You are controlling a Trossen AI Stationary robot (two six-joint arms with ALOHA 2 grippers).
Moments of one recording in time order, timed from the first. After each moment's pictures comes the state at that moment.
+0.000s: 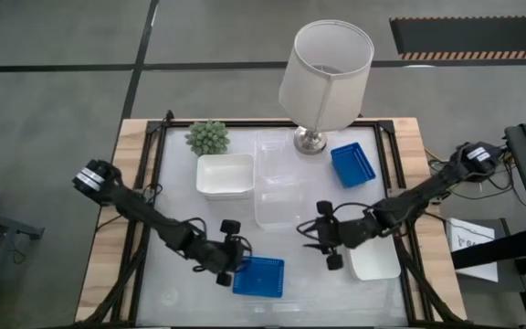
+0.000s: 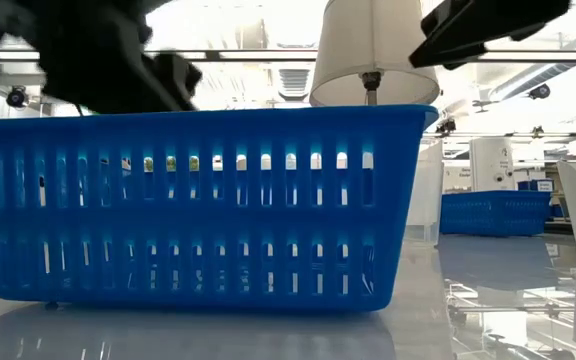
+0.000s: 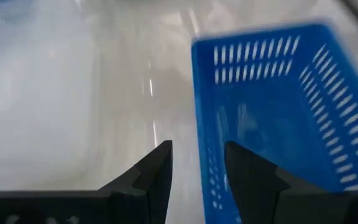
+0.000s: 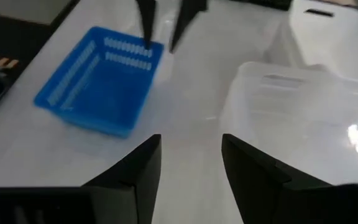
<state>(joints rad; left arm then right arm) -0.55 1.61 0.85 0.04 -0.40 -0.20 0.50 1.31 0.78 -0.10 0.33 0.10</state>
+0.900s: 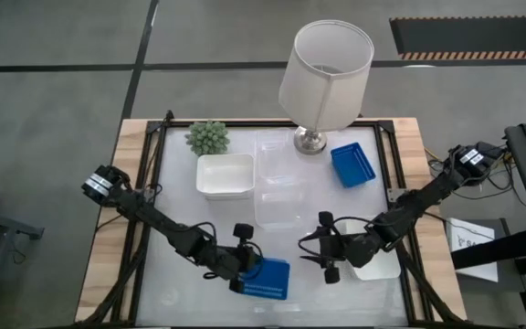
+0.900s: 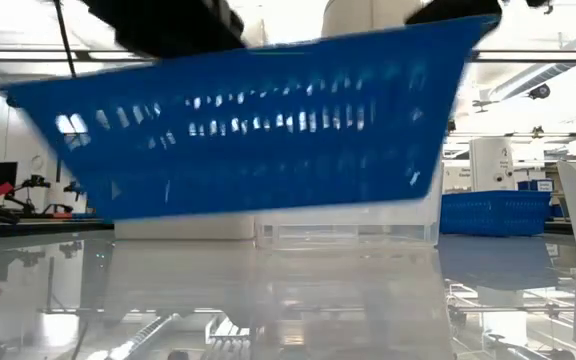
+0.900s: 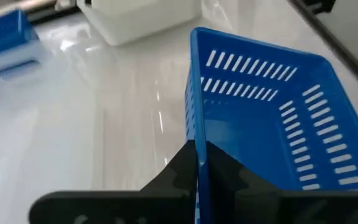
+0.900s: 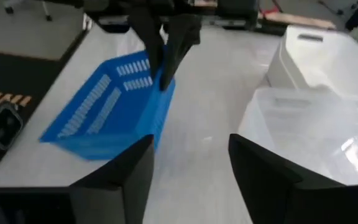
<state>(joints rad) -0.54 1.70 1.03 0.04 -0.44 -0.09 0.62 1.40 0.81 0.04 0.52 0.17</state>
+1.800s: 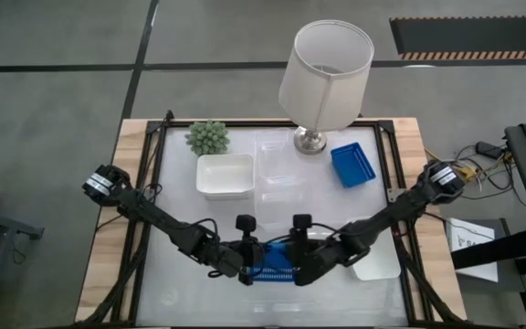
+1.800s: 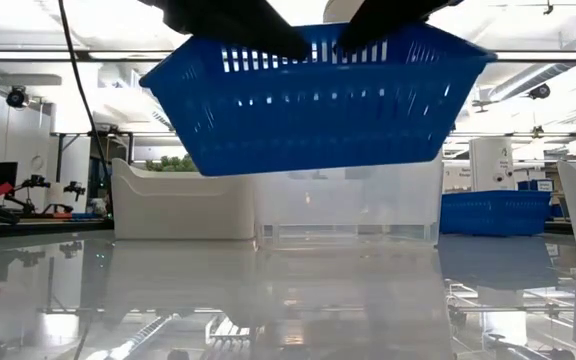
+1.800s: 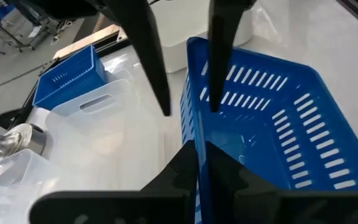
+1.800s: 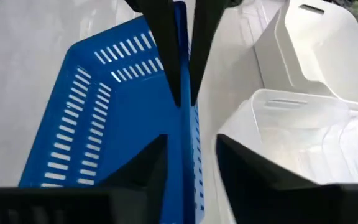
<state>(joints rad) -0.53 1.70 1.11 0.02 -0.61 0.04 0.52 1.73 1.27 -0.42 0.52 0.19</state>
